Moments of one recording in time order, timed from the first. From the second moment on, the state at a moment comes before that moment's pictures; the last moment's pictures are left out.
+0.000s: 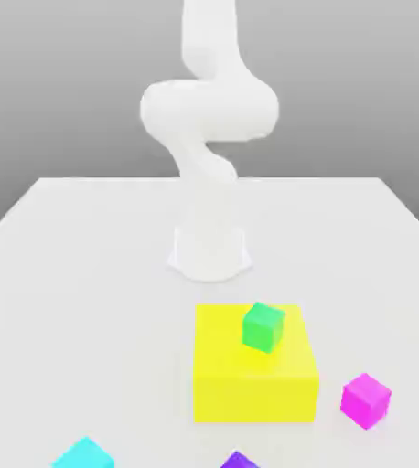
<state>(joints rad) -0.02 -0.71 0.00 -2.30 0.00 2.33 0.83</state>
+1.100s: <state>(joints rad) -0.20 0.50 -0.07 -2.23 0.08 2.72 1.12</state>
